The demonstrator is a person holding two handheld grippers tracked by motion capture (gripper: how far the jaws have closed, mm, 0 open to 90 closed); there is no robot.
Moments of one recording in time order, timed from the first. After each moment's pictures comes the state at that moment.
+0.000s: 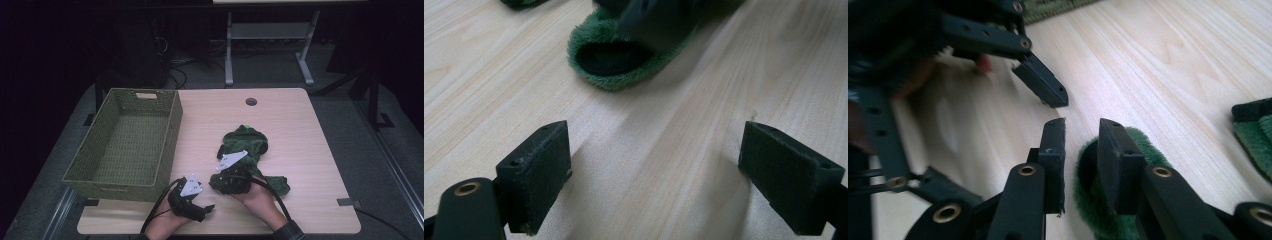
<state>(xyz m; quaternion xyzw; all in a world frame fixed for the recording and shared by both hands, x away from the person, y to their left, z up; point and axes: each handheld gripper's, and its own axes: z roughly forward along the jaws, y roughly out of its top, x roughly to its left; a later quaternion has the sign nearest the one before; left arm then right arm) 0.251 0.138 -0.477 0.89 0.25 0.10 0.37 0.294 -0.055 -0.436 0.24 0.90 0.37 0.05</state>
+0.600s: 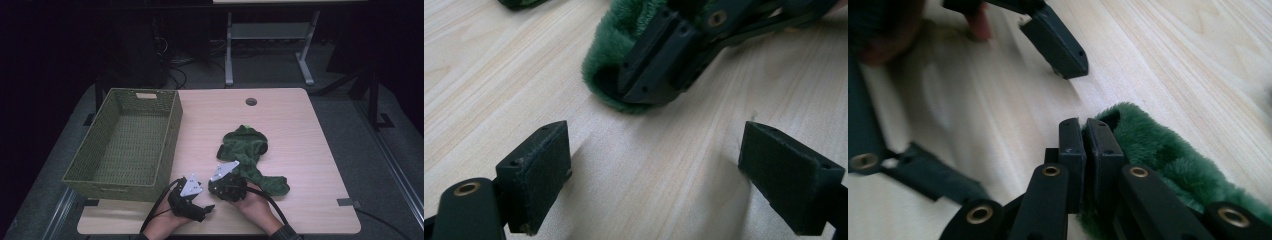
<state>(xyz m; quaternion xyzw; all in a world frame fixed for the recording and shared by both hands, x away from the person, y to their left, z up) 0.250 0.137 -0.477 0.89 0.25 0.10 0.38 0.282 -0.045 -0.458 0.23 0.91 0.34 0.06</state>
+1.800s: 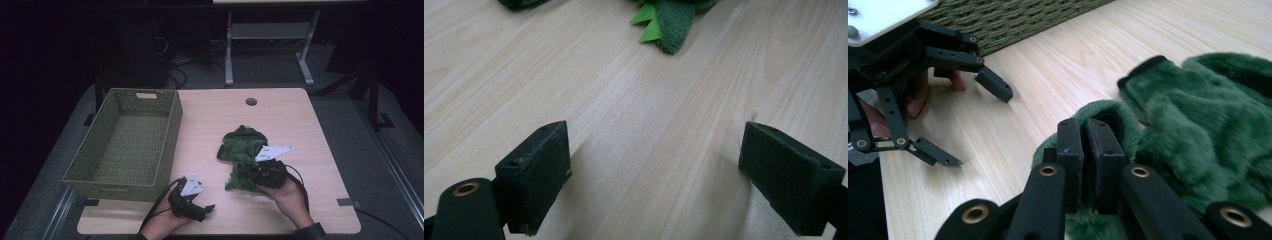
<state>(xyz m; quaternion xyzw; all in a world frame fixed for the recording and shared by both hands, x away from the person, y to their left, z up) 0.251 0.137 -0.477 0.89 0.24 0.10 0.38 0.291 -0.146 -0.413 0.30 0.84 0.44 0.07</state>
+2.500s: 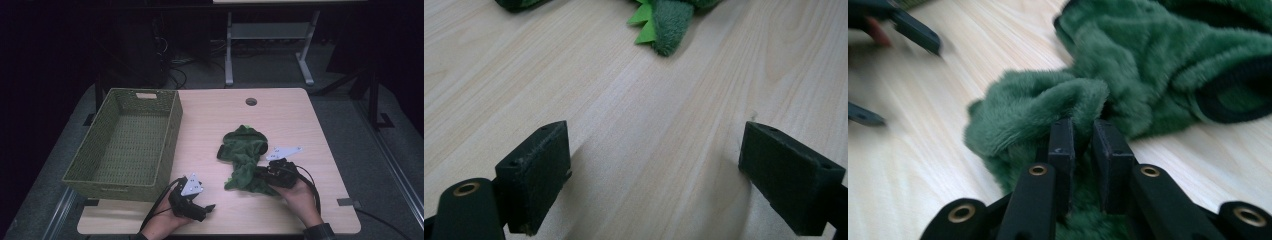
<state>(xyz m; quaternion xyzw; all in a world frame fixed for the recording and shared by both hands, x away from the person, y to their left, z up) 0.252 0.136 -0.477 0.89 0.25 0.10 0.38 0.301 -0.179 -0.437 0.35 0.85 0.37 0.09</state>
